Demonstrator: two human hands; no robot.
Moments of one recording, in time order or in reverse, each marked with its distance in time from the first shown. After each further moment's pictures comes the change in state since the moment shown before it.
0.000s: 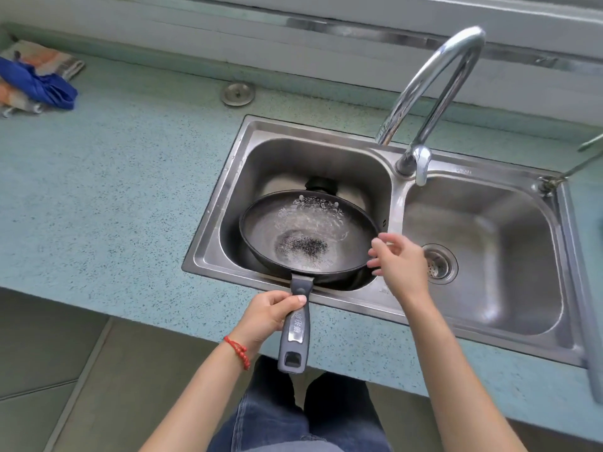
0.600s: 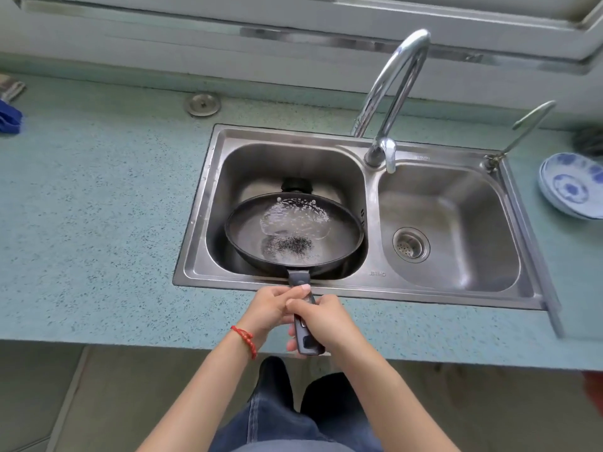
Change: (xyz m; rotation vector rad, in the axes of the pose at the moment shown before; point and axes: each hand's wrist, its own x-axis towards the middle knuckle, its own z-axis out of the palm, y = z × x) left_hand 0.009 0.001 -0.007 -0.055 -0.156 -0.044; right_hand -0.126 -0.015 0.068 0.130 -0.407 0.400
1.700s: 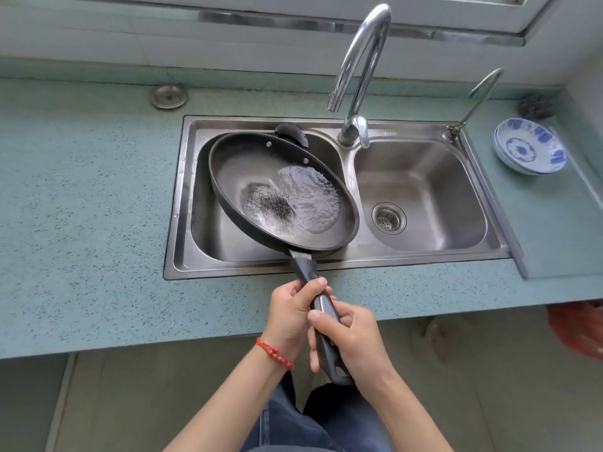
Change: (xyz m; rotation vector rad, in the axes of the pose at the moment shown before) left_hand -0.054 -0.009 0.035 -0.327 -0.004 0.068; right_hand -0.062 0.048 0.006 0.269 0.035 -0.439
